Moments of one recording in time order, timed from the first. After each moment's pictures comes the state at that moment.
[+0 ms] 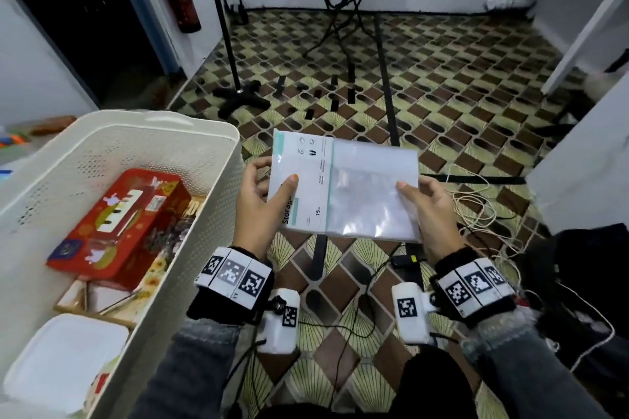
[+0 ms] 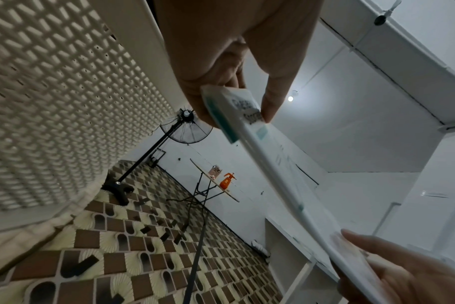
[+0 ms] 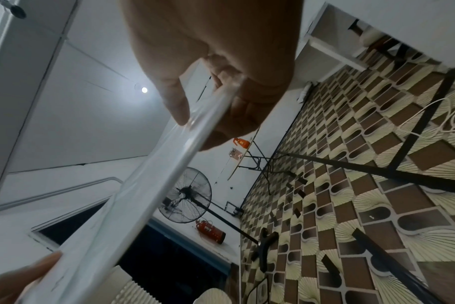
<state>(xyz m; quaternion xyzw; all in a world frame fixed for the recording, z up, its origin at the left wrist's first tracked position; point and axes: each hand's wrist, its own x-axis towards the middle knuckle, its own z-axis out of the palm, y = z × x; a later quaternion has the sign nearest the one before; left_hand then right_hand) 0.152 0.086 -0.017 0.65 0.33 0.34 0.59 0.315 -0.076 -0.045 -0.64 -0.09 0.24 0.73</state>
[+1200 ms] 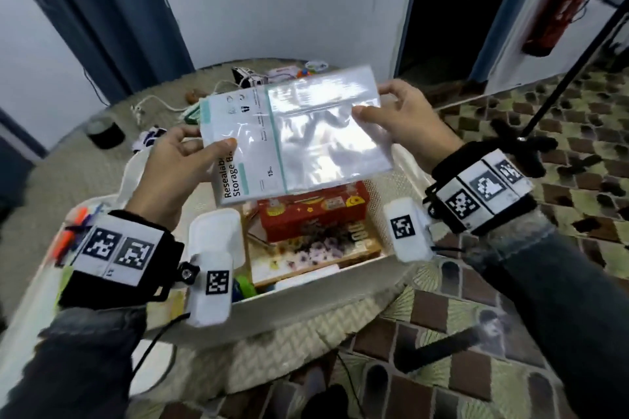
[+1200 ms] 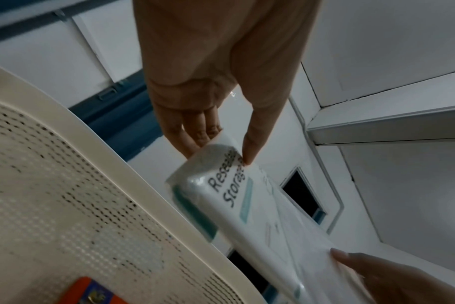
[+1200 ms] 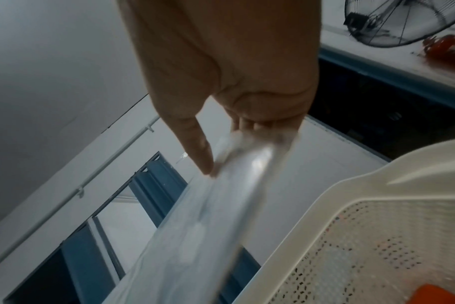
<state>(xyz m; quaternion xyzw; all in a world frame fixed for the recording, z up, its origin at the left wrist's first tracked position) -0.021 0.170 0.068 0.37 0.64 0.59 0.32 0.225 0.290 0.084 -0.44 -0.62 0.51 0.39</state>
